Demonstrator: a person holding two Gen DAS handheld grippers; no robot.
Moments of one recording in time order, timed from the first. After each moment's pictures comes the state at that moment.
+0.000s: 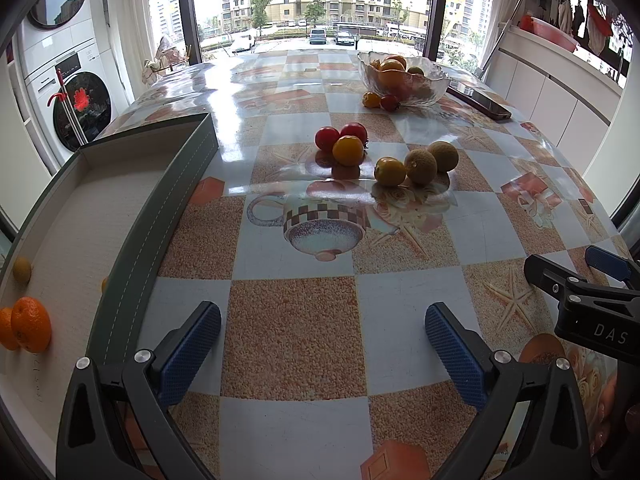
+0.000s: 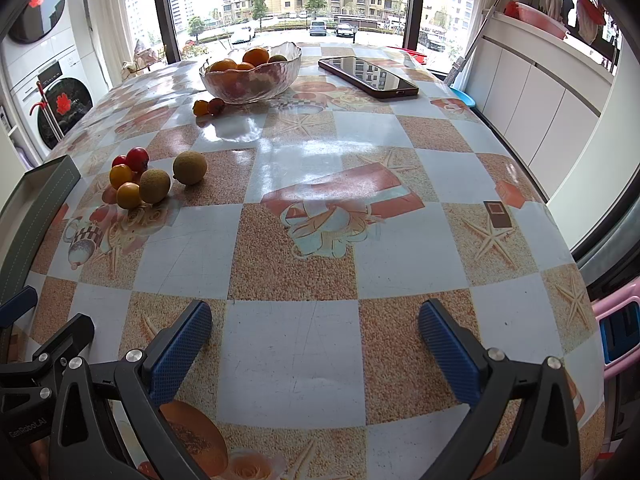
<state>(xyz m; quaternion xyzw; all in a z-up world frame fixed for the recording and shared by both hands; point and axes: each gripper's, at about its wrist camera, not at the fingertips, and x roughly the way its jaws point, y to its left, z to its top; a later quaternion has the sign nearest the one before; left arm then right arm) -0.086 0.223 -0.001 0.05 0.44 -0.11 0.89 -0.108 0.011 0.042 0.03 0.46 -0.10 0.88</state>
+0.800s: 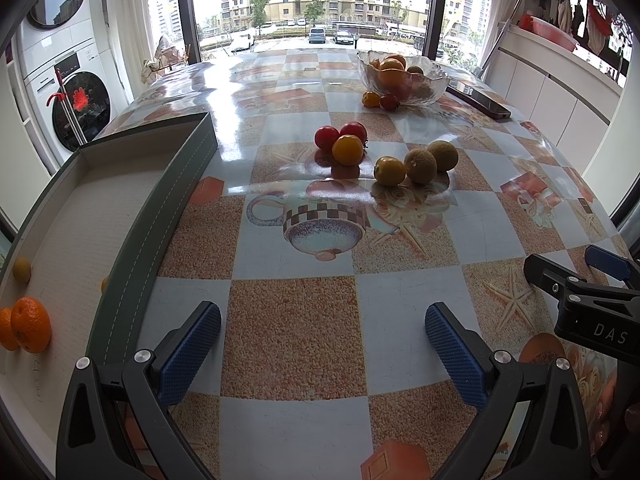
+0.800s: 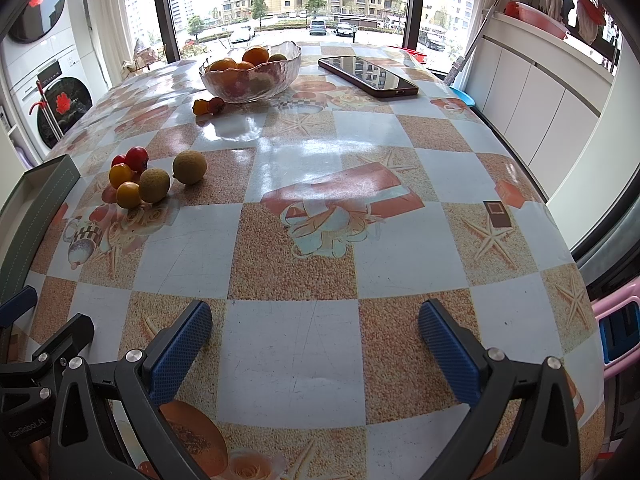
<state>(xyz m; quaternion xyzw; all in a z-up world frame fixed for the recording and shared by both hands) -0.086 0.222 -0.001 0.05 0.44 -0.12 0.89 -0.108 0.011 0.042 0.03 0.46 -0.10 0.88</state>
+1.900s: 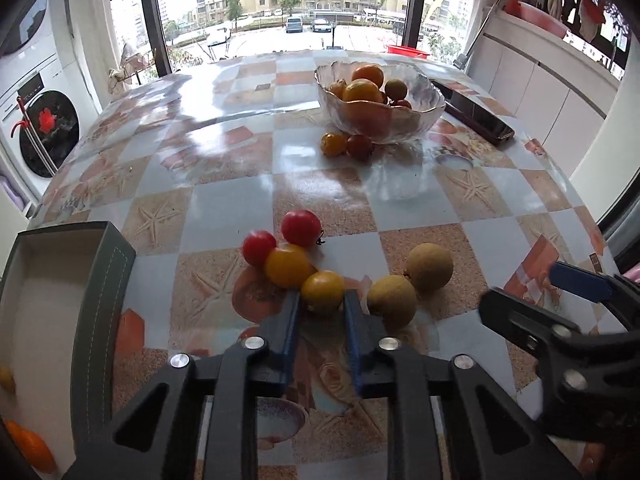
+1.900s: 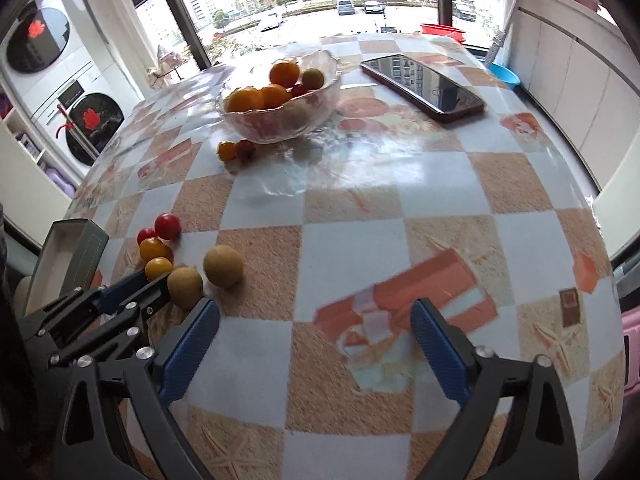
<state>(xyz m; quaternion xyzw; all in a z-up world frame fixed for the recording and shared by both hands) 0.013 0.163 0.013 0.06 0.46 -0.15 0.87 -0.020 0.004 0.061 0.10 0.49 -0.01 0.87</state>
